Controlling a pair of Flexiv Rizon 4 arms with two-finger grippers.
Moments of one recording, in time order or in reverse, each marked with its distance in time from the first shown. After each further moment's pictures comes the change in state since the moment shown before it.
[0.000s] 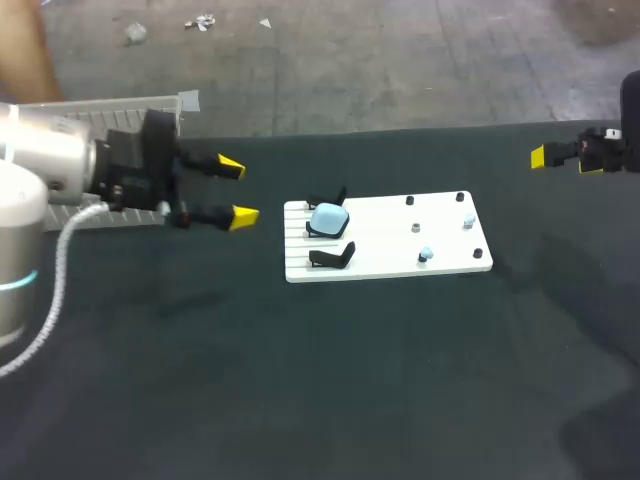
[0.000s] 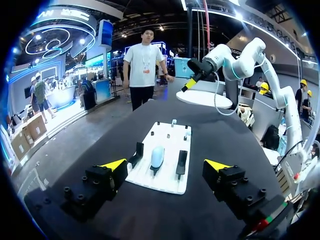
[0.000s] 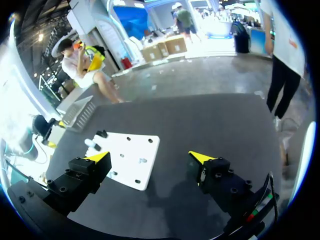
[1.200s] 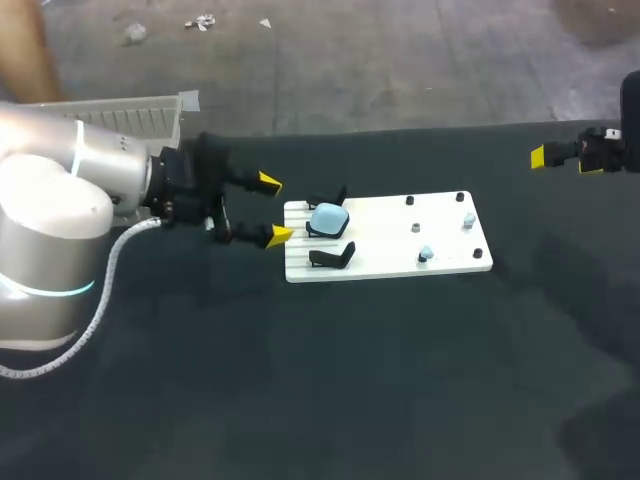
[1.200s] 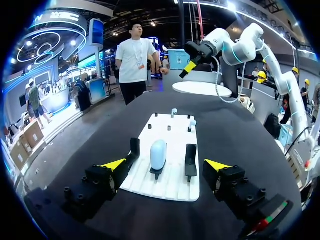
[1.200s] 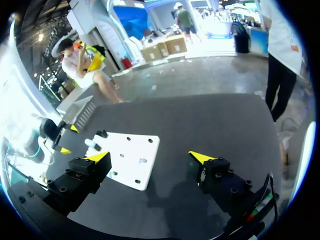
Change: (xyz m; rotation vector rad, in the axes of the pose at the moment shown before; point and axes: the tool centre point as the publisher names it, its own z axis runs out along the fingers) left arm 0.021 0.009 0.059 0.027 0.041 0.066; right arm 0.000 0.000 0.000 0.000 0.000 0.000
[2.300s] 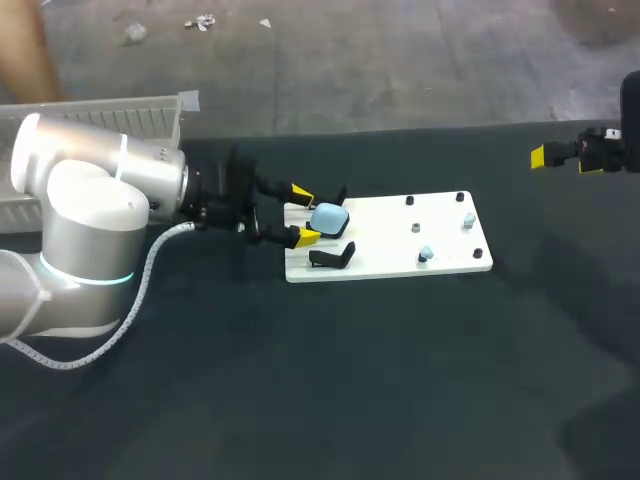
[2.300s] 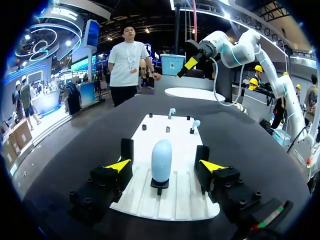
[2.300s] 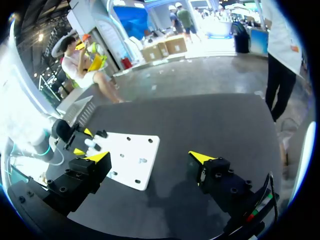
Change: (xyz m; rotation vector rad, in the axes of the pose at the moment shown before) left arm 0.011 0.009 0.056 0.106 -0.077 -0.012; right arm 0.000 0.000 0.000 0.000 0.000 0.000
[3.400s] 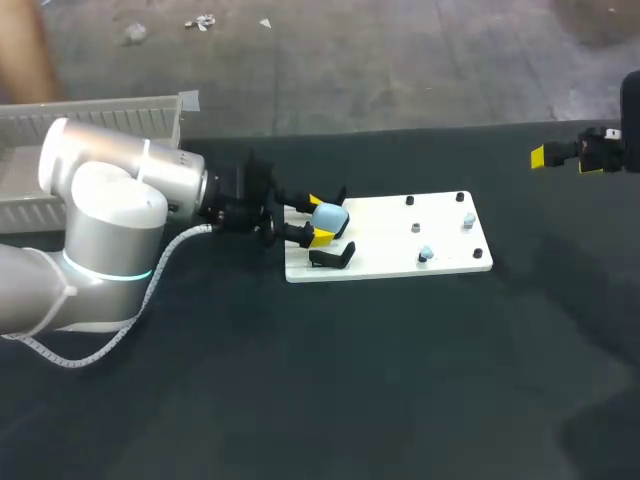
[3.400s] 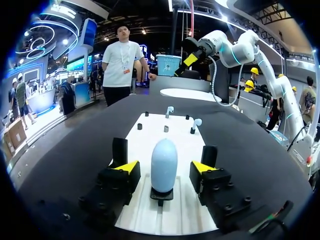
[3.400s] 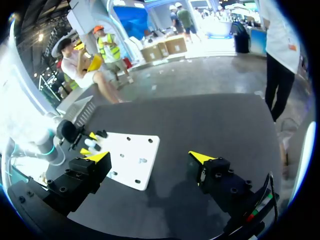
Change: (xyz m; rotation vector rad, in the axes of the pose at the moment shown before) left arm 0.005 0.002 0.027 0.053 -0.018 -0.008; right arm 0.000 0.000 0.000 0.000 0.000 0.000
